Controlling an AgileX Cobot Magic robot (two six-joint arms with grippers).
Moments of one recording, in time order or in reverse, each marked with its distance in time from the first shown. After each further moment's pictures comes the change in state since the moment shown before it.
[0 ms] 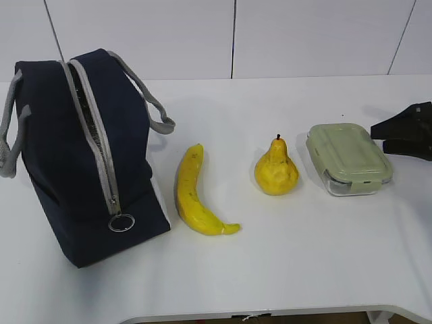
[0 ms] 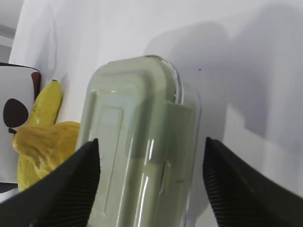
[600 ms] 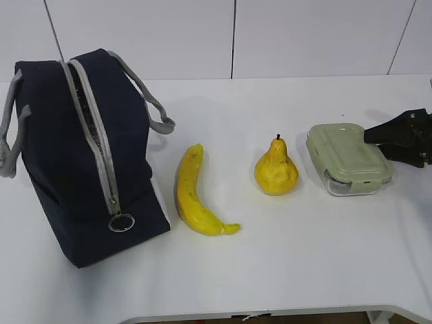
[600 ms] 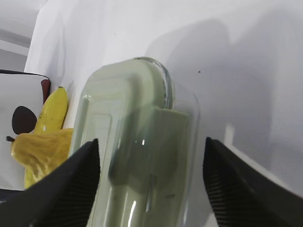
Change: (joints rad) left arm 0.000 0.000 0.000 -0.005 0.000 0.008; right arm 0.000 0.069 -0.002 0.082 0.028 -0.049
